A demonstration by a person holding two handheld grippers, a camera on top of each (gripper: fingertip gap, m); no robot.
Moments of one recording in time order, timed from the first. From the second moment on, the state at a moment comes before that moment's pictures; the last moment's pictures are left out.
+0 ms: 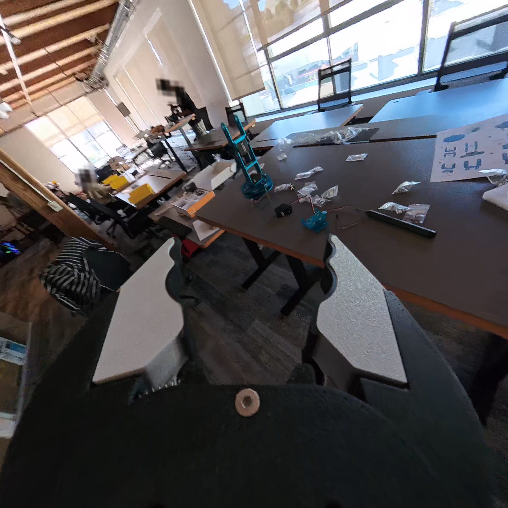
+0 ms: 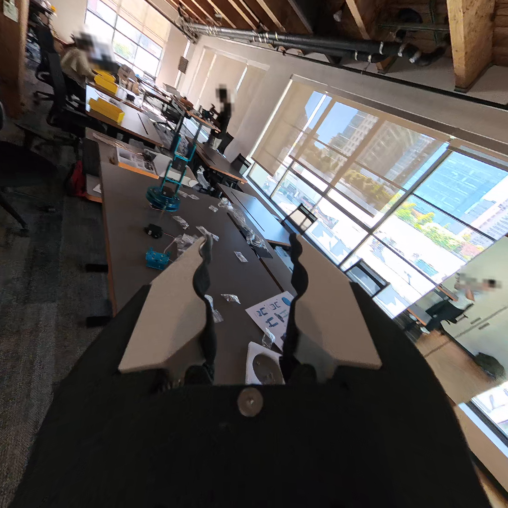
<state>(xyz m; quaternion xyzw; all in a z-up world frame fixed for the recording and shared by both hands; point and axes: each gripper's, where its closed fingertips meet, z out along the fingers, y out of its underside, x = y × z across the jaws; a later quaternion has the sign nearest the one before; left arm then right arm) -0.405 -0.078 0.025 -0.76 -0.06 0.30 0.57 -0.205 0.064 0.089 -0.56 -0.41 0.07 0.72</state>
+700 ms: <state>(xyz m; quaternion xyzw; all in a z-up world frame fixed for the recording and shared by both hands) -0.610 -0.207 -0.173 -0.77 -0.05 -0.07 0.63 -0.115 0.089 -0.099 -0.71 -0.27 0.00 0.65</state>
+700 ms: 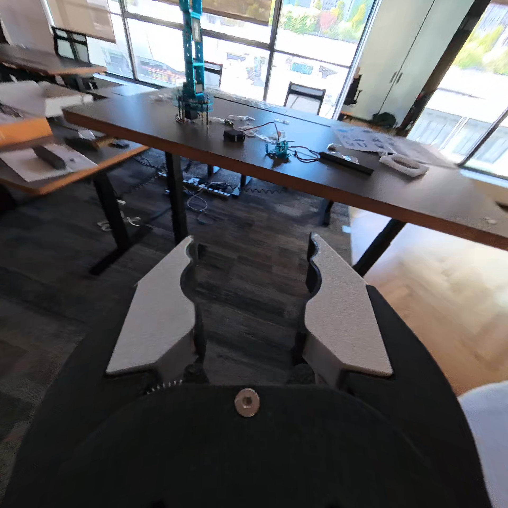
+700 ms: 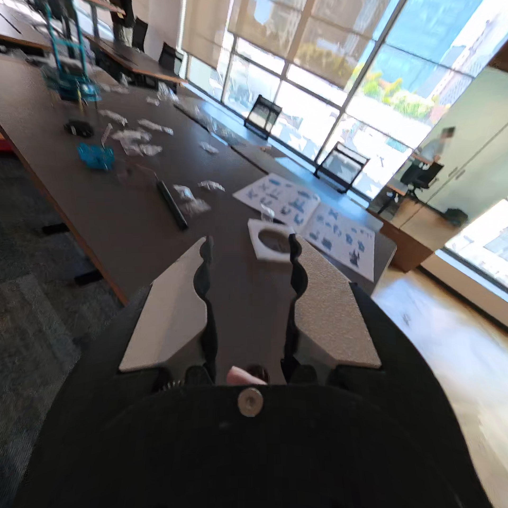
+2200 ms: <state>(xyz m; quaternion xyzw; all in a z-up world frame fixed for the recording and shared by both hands) -0.568 0.290 -0.219 -0.78 0.31 -0.37 0.39 -0.458 0.250 -0.221 -0.73 -0.39 0.15 0.55</state>
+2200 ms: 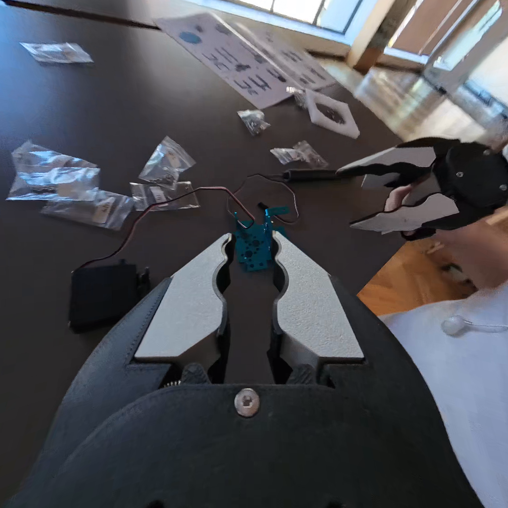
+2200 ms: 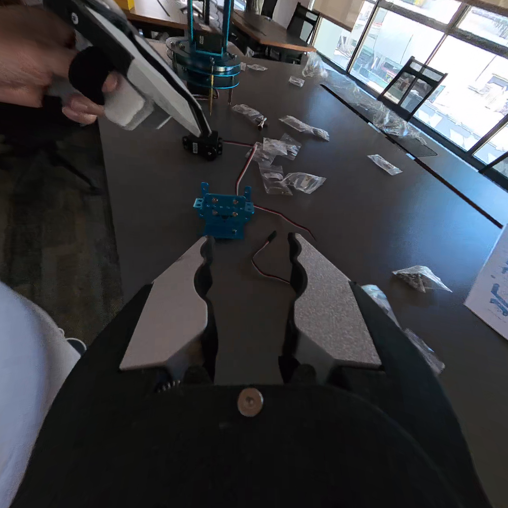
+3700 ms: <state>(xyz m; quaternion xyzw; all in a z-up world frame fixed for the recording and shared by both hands) -0.501 0.230 -0.263 -0.86 0.33 -0.25 0.30 -0.486 0.245 -0.254 -0.69 -0.53 0.22 0.44</state>
